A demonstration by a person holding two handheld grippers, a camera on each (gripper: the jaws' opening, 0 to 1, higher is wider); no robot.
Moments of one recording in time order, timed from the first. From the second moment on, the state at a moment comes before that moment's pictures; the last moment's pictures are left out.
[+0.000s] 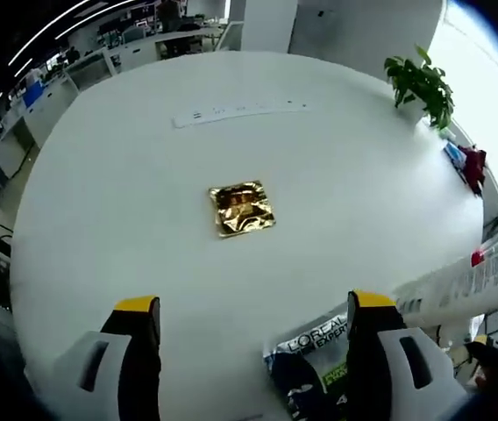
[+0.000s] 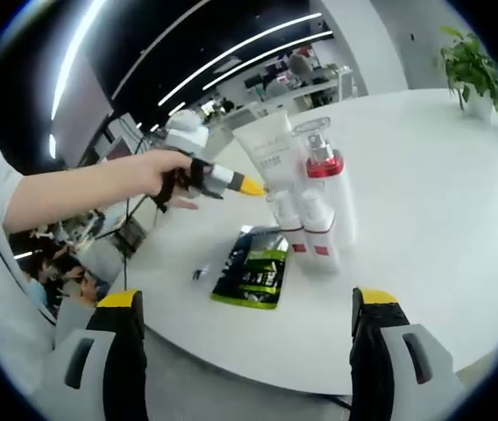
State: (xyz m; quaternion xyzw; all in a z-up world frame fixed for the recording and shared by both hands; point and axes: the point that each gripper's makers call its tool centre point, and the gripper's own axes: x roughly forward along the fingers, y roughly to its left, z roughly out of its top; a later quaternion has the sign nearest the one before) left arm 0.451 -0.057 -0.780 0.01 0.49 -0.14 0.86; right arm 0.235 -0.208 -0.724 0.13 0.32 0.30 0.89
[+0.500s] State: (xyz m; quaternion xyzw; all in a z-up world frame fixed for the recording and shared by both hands) left arm 0.483 -0.063 -0.791 0.02 0.49 -0.11 0.86; right arm 0.234 -0.209 -0.726 0.13 0.32 0.29 0.89
